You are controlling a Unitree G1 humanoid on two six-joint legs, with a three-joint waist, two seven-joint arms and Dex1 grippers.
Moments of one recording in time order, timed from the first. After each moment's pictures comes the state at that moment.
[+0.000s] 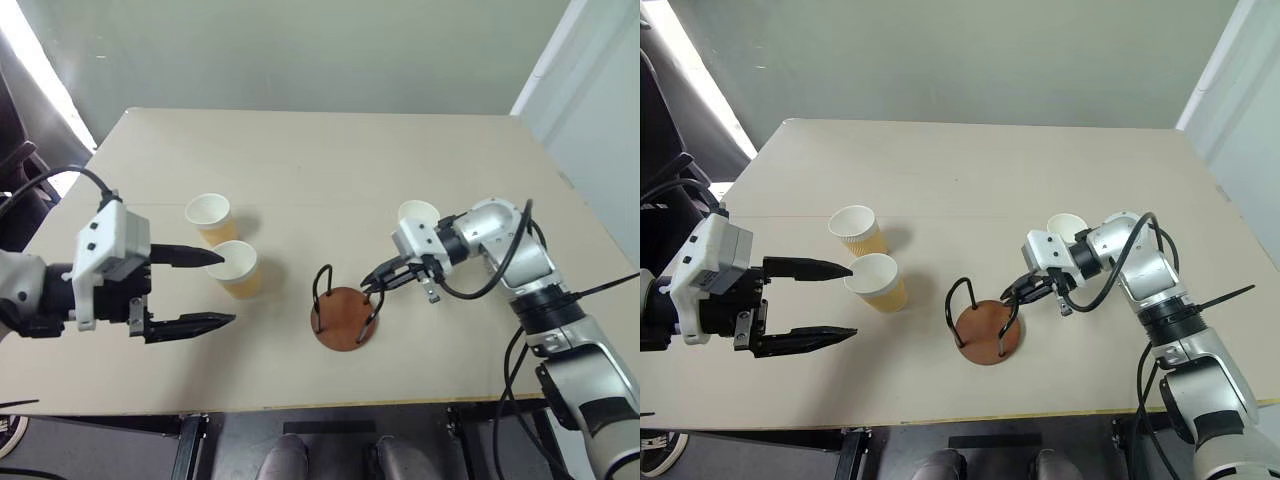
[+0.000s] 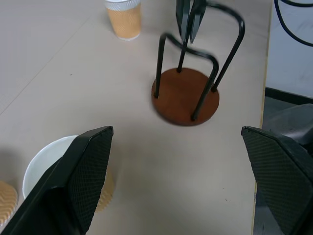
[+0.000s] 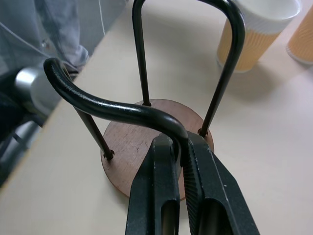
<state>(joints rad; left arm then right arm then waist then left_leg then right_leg) -0.07 1.17 0.55 -0.48 -0.76 0.73 -1.23 -0.86 -0.55 0.34 0.25 0.17 0.09 1.58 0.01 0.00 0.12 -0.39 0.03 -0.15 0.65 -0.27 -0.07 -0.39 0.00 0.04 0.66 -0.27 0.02</state>
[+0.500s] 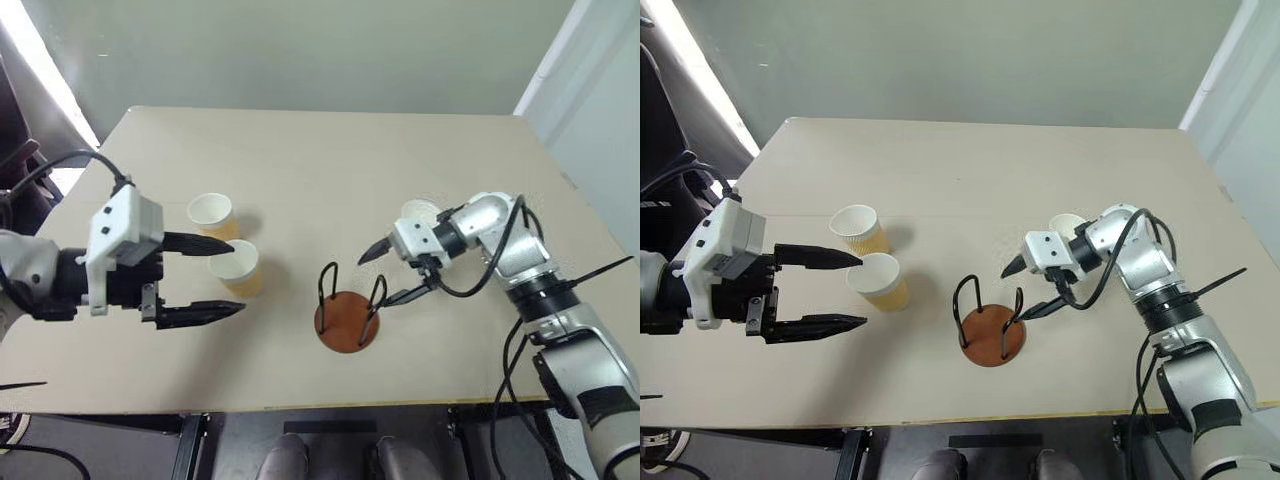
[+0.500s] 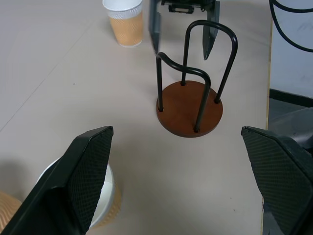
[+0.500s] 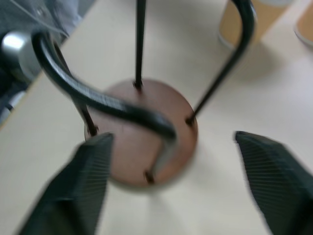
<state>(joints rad) -0.20 1.20 0.44 -0.45 -0.78 0.74 -1.20 -0.94 -0.61 0.36 0.36 0.10 0.00 1.59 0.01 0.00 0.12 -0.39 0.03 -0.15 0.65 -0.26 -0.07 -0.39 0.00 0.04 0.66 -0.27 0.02</state>
